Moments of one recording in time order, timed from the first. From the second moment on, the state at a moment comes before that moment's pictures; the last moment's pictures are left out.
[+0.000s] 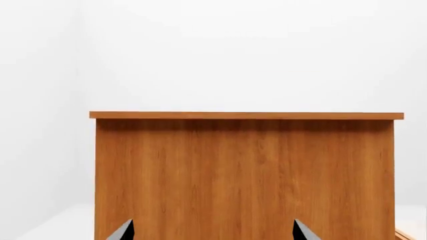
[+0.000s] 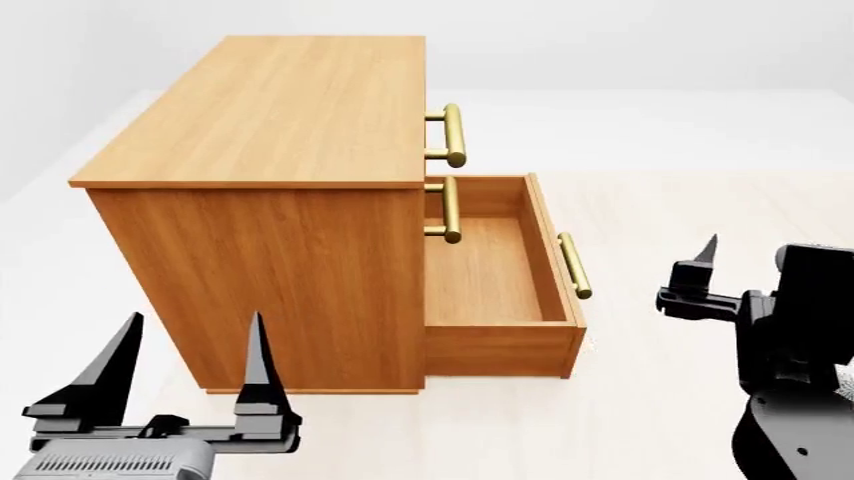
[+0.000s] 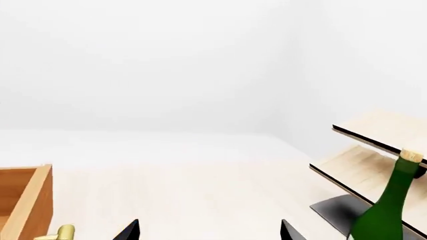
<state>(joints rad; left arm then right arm) 0.22 -0.38 0.12 0.68 -0.24 -0.03 -0.33 0.32 0.49 0.06 -0.47 0.36 0.77 0.45</state>
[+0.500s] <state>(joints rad) 0.22 -0.38 0.13 0.69 -0.24 -0.02 -0.34 0.45 0.52 0.07 -0.26 0.35 0.83 0.47</state>
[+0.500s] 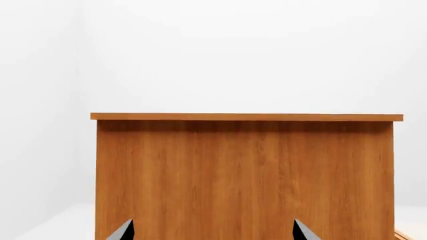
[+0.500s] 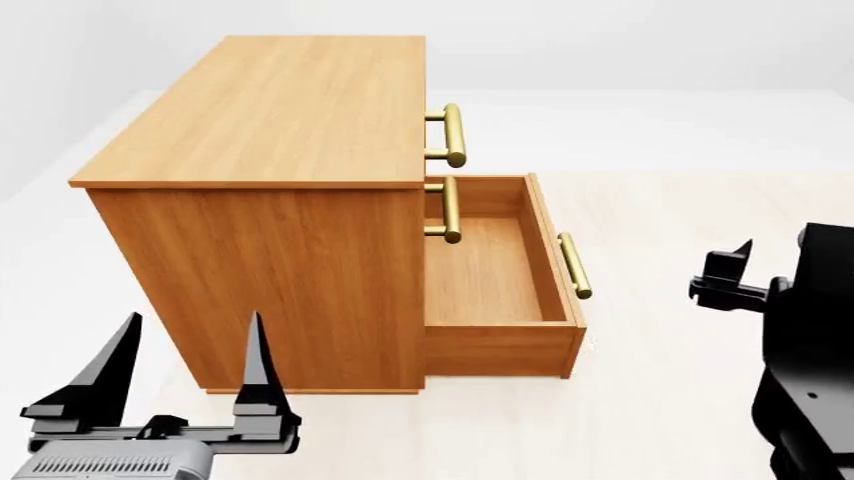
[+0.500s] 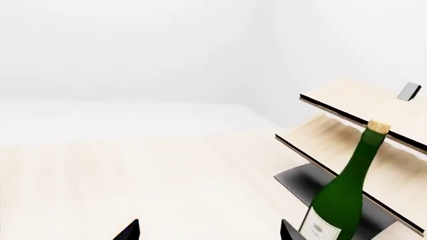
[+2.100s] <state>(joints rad) 0.22 -0.40 0.15 0.69 -0.25 -0.02 -0.36 0.48 0.52 0.09 0.15 0.30 0.75 0.47</state>
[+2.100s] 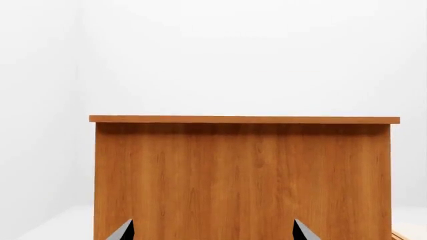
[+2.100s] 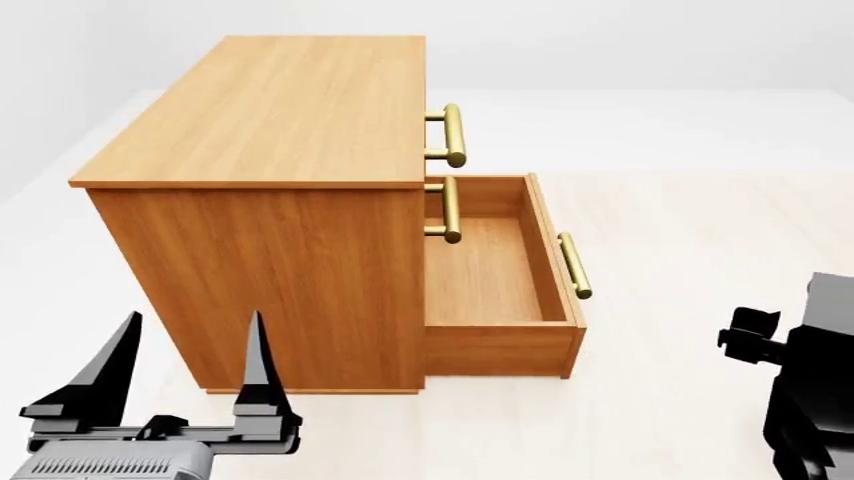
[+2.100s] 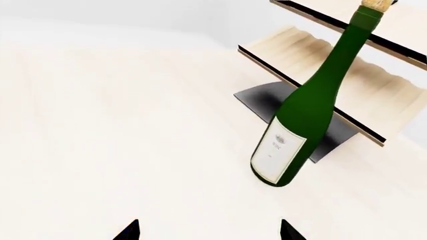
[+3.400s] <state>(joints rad) 0.22 -0.42 0.16 0.69 -0.25 -0.02 -0.38 0.52 0.50 0.06 0.29 0.33 0.81 0.43</state>
